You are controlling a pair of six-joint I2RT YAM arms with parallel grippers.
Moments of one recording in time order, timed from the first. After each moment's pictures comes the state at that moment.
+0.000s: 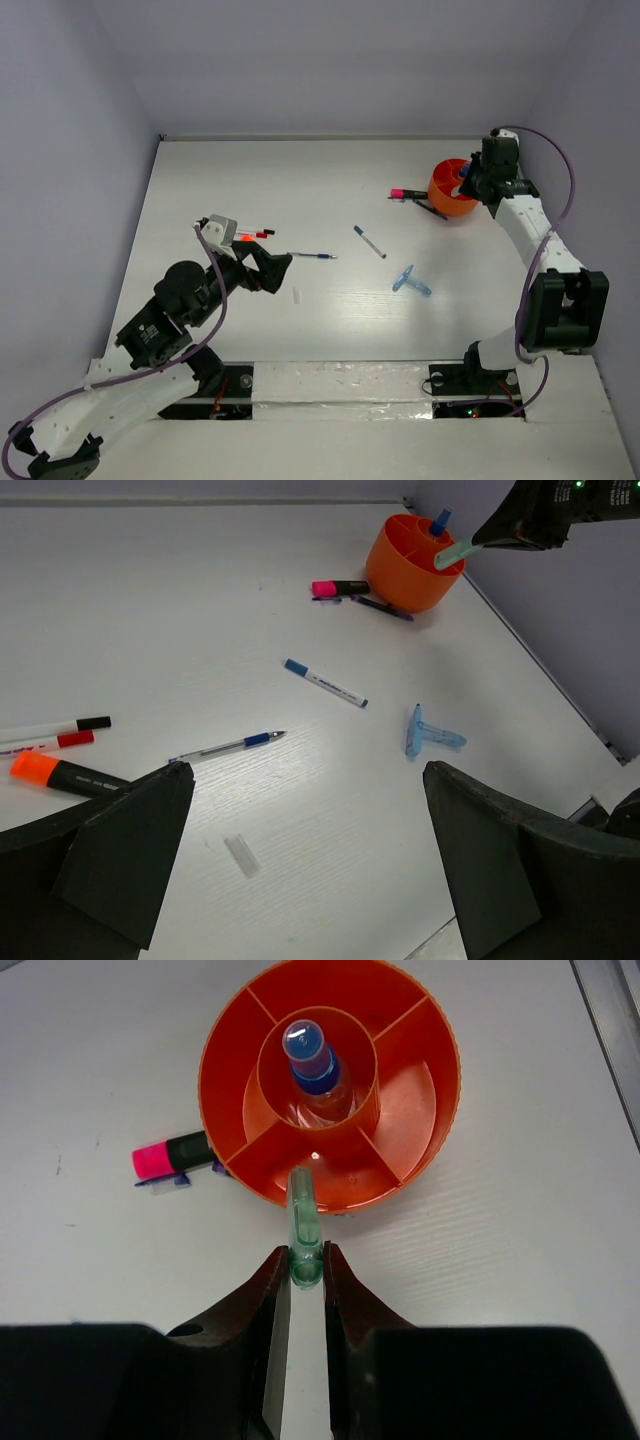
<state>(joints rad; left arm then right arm) -0.81 0.48 0.72 -0.36 -0.20 -0.37 0.00 1.49 1.25 -0.41 0.18 0.33</state>
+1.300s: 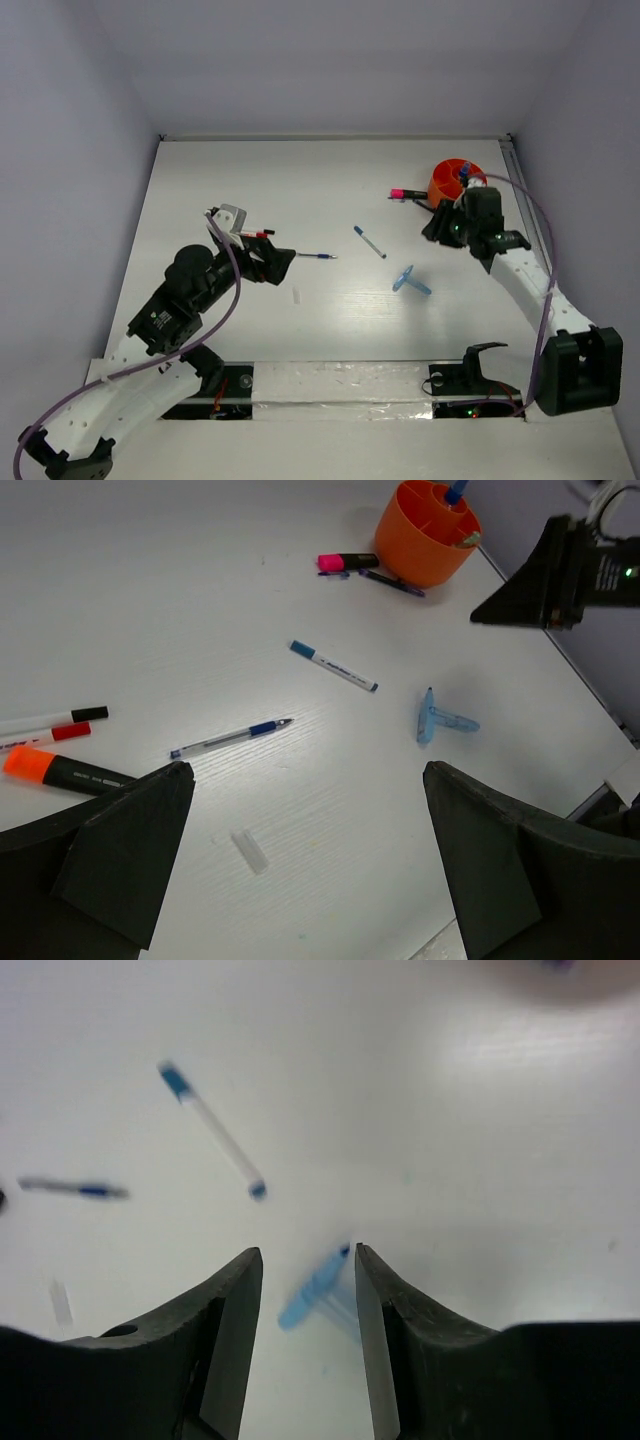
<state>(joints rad) -0.66 0.58 0.72 -0.33 -0.04 -0.36 0.12 1.18 0.88 -0.36 -0.12 0.39</state>
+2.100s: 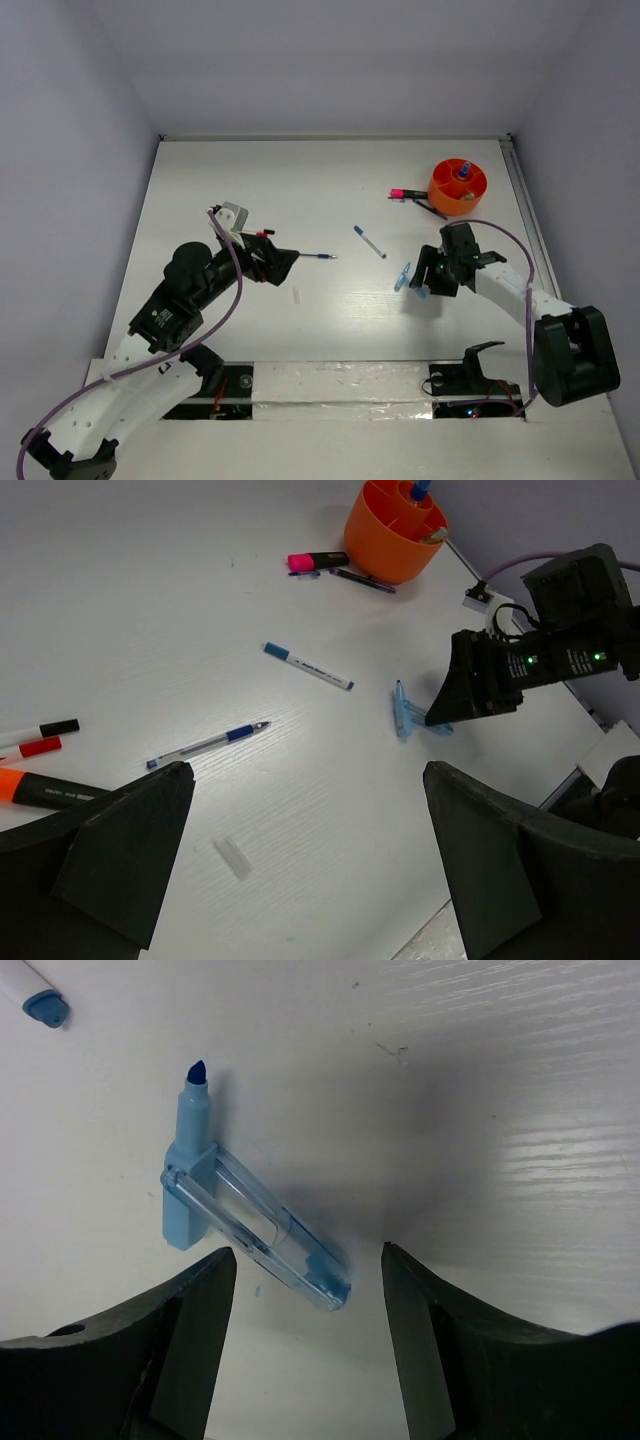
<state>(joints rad) -0.62 0.59 0.72 -0.30 0.08 -0.36 0.23 1.21 0.59 -0.46 -0.13 0.52</state>
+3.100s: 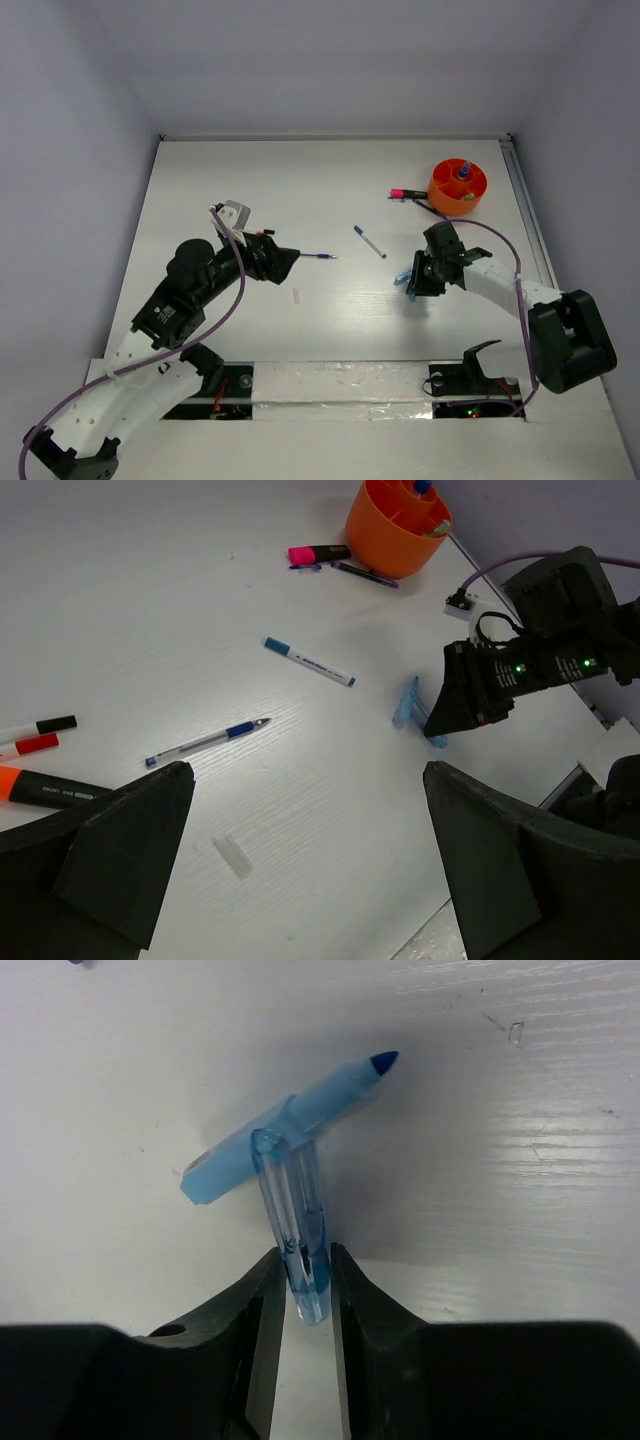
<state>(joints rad) -0.60 0.61 0.72 -0.29 0.10 -0.36 0.35 1.30 0.63 -0.47 -0.11 0.53</state>
